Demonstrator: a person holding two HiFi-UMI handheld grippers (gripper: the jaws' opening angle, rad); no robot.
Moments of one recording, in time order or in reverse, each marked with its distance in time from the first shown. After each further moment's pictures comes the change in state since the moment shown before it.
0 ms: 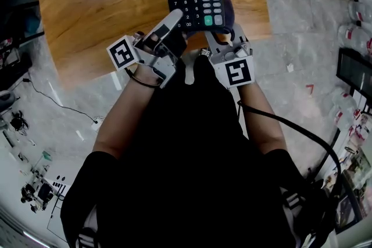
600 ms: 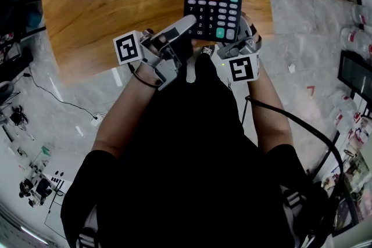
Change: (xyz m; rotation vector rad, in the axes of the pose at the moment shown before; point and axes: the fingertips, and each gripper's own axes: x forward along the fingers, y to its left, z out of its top) left arm 0.002 -0.001 -0.028 -0.116 0.142 -0.028; right arm 0.008 -0.003 0.008 -0.314 -0.062 0.052
